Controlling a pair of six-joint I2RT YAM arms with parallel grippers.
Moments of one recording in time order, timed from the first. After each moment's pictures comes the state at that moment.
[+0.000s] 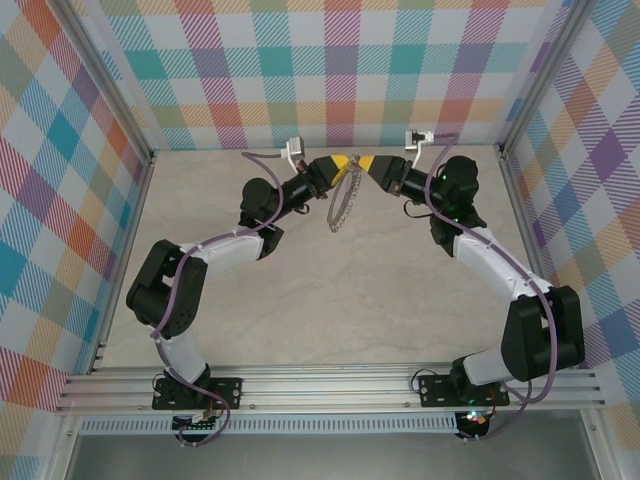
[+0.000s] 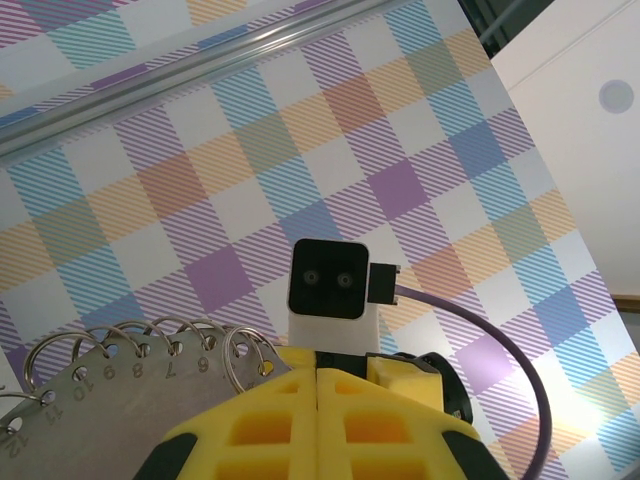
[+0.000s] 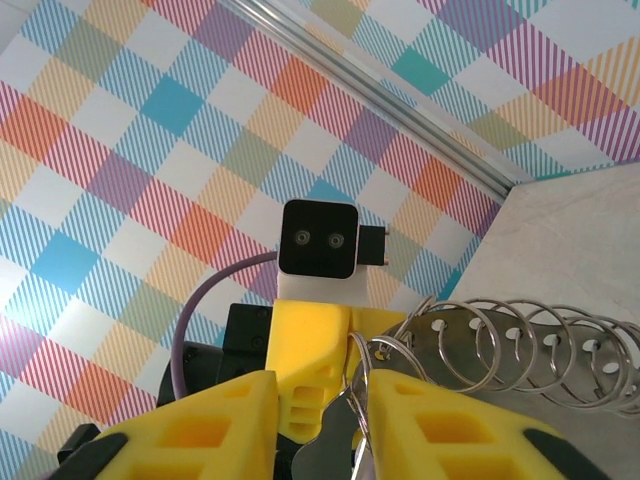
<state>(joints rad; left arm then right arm) -0.54 1.78 1.12 1.12 0.54 -1.44 0.29 1.42 1.02 0.58 -0.83 1.08</state>
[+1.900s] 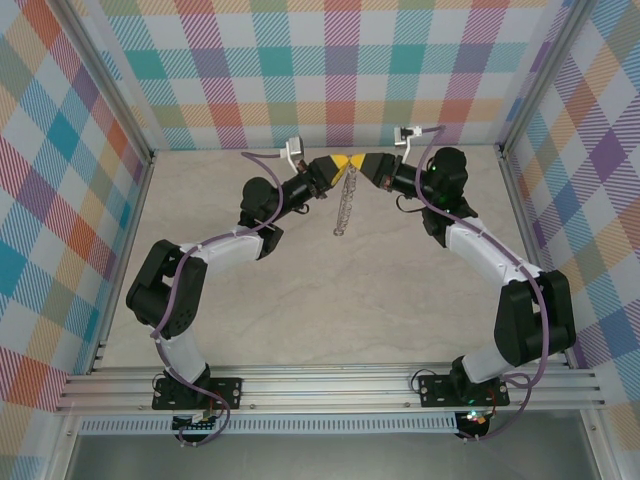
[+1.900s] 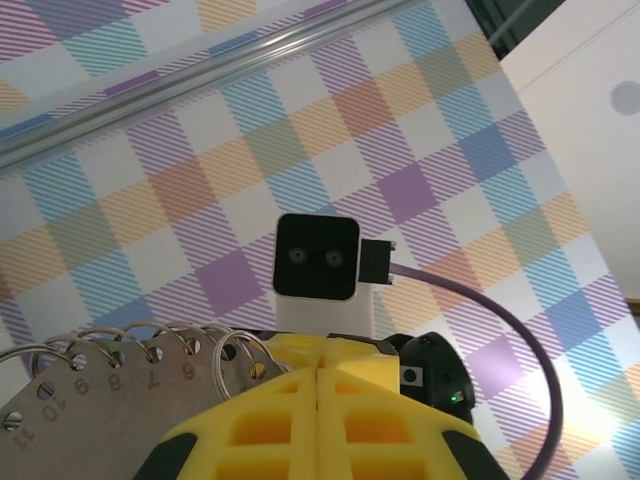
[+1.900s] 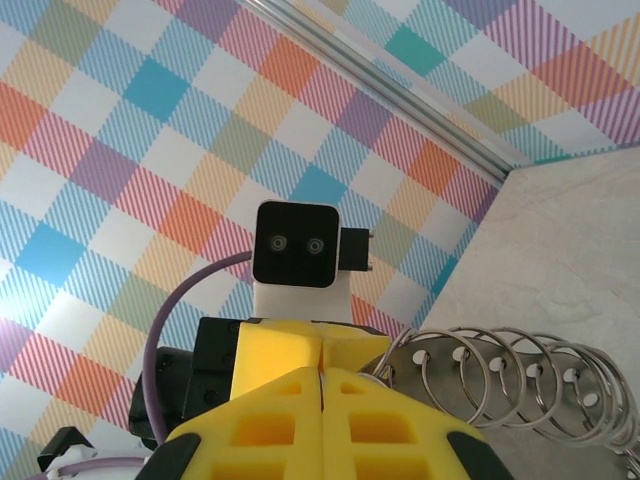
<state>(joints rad) -0.54 1.77 1.12 1.08 0.53 -1.41 0.31 1.51 1.10 0.53 -0.85 1.04</state>
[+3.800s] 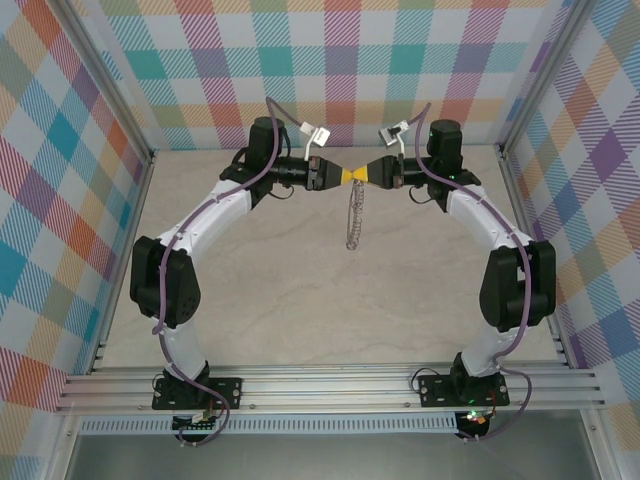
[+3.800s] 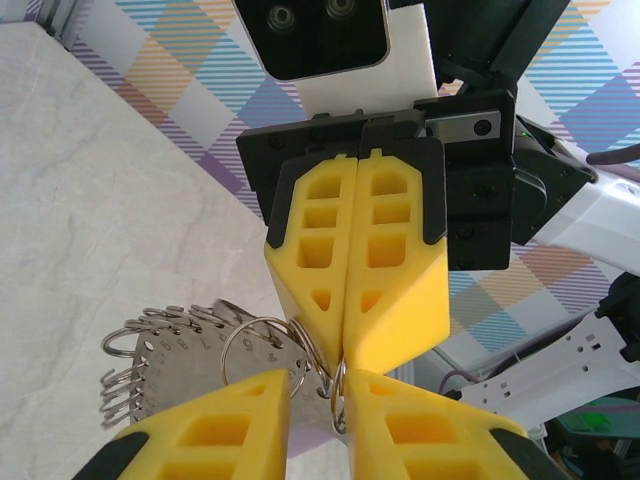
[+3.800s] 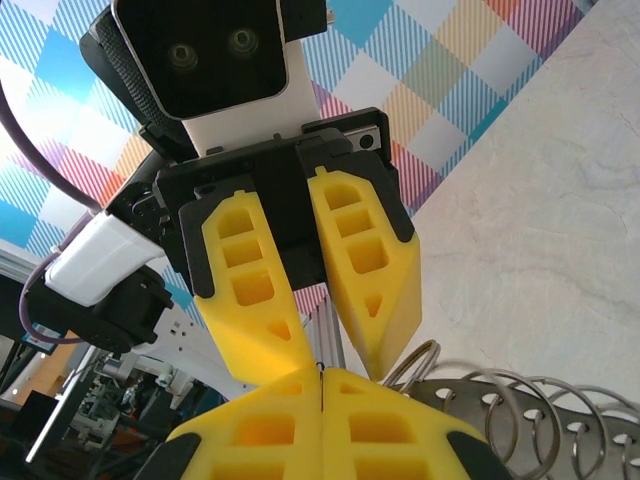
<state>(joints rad) -0.43 1.84 1.65 -0.17 1.04 -0.40 0.21 1.73 1.41 0.02 -1.37 0.62</state>
